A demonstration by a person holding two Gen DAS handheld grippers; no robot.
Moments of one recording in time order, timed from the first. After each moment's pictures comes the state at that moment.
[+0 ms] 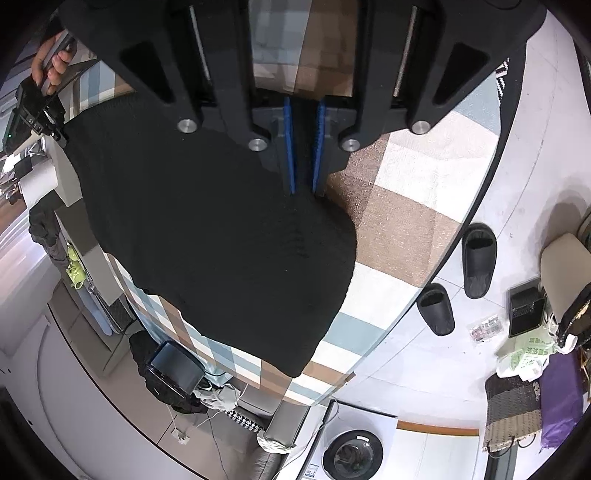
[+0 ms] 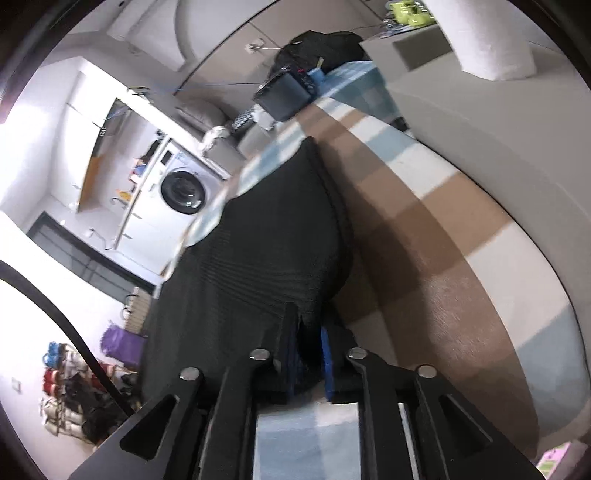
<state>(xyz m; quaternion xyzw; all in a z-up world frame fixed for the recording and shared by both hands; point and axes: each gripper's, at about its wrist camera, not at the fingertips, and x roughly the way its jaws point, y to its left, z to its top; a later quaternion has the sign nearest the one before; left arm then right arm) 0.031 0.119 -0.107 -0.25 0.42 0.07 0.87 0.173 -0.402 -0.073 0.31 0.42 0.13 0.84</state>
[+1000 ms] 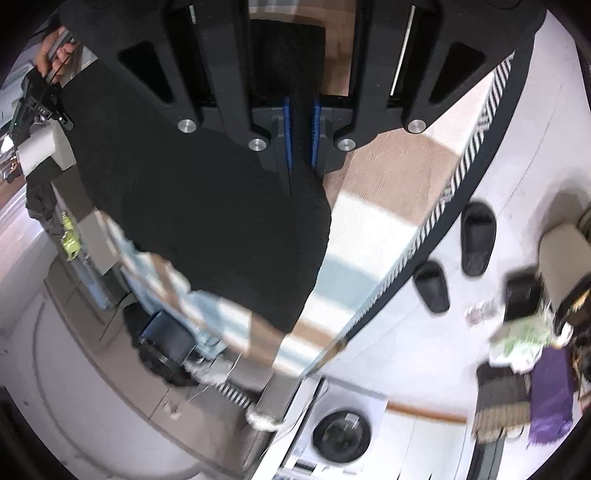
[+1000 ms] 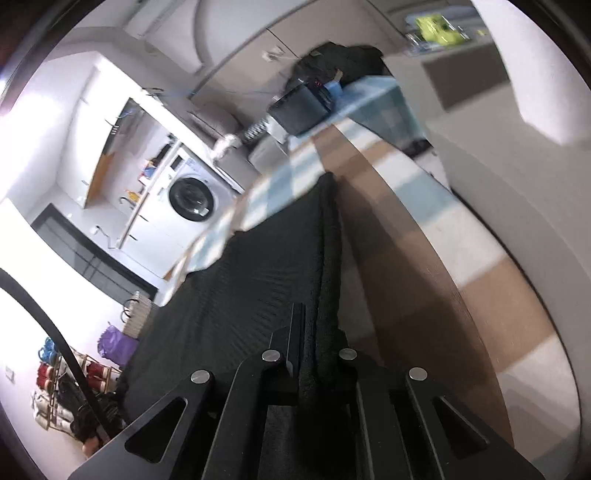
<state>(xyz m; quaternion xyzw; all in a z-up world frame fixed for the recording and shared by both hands) 0.072 0.148 -0.105 -0.27 0.39 0.10 0.88 0.230 -0.403 -0.081 0.29 0.42 0.11 0.85</state>
